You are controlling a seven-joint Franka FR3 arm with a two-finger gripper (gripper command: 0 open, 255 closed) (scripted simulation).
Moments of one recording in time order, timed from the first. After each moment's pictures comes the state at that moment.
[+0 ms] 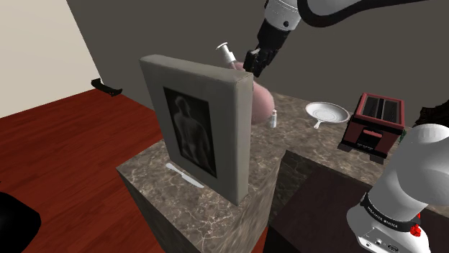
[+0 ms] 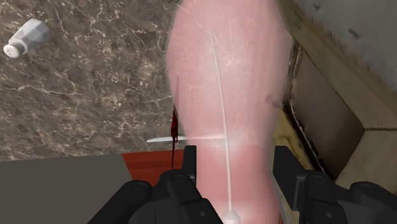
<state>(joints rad) 0.07 -0.56 0.15 -2.26 0.08 2.13 0.11</state>
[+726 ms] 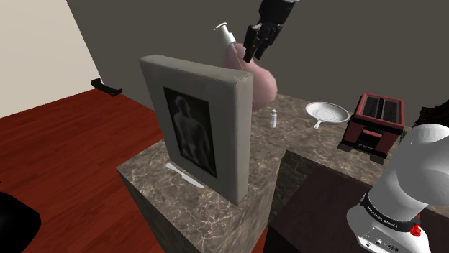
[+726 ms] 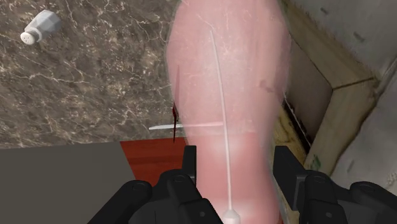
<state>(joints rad) 0.06 -0.53 0.15 -2.09 0.07 1.99 0.11</state>
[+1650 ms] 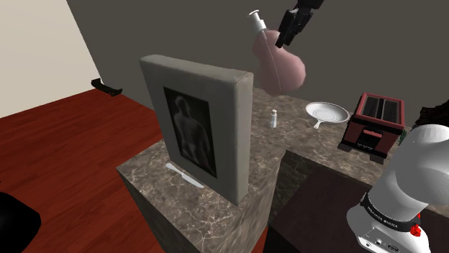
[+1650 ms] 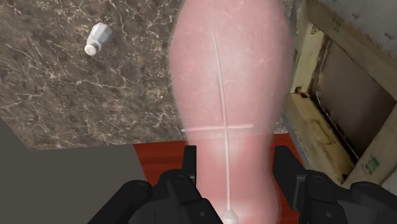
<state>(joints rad) 0.02 -0.64 -0.04 -2.10 0.06 1.88 -0.10</state>
